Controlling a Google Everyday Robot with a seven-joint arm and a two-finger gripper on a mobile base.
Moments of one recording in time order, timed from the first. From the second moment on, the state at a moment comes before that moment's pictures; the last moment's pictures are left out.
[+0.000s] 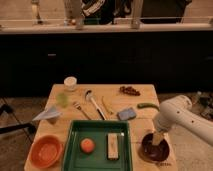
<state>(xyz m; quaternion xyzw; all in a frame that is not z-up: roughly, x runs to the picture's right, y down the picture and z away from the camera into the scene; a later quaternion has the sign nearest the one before) 0.272 0.241 0.779 -0.33 -0.01 0.11 0.94</state>
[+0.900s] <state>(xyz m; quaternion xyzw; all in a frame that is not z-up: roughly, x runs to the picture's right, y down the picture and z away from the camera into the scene) 0.265 0.246 0.773 -0.34 -0.06 0.04 0.94</state>
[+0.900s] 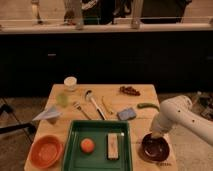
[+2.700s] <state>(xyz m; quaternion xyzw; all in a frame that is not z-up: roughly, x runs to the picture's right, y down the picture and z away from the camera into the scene) 0.260 0.192 0.738 -0.28 -0.03 0.02 0.96</state>
